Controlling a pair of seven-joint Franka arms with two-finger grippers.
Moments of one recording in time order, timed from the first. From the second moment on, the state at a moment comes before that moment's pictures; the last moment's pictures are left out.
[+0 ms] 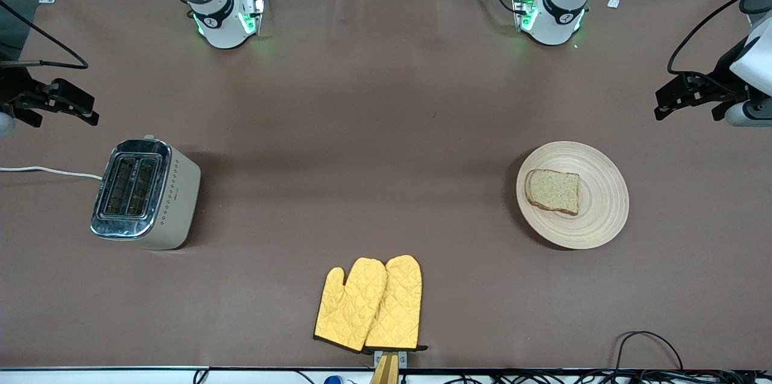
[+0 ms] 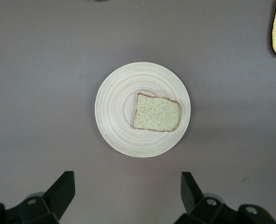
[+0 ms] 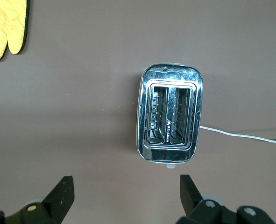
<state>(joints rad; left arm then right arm) -0.05 0.02 -0.03 -1.54 0.02 1.58 -0.04 -0.08 0.06 0.10 -1.45 -0.02 1.52 -0.01</state>
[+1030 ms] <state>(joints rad) 0.42 0.59 -0.02 -1.55 -0.44 1.66 0.44 -0.08 0.06 0.10 -1.45 -0.02 1.52 -0.01</state>
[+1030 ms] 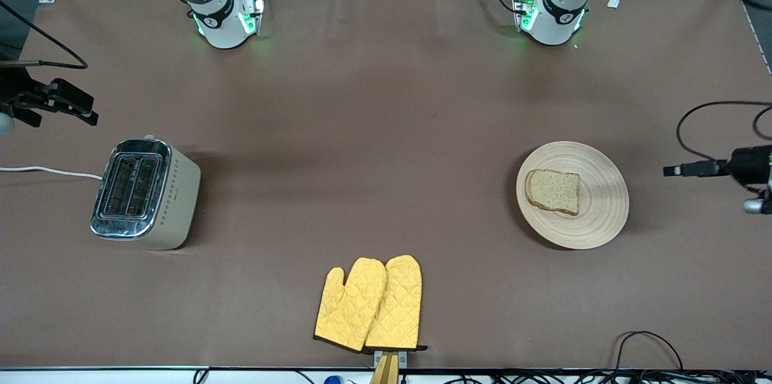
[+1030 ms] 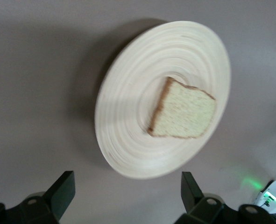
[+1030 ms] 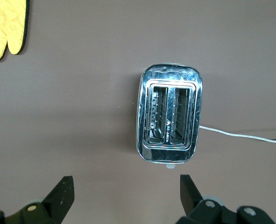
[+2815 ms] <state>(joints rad) 0.45 0.83 -0.04 -1.51 -0.64 1.68 0.95 -0.06 0.06 0.11 -1.45 -0.02 1.50 -0.01</state>
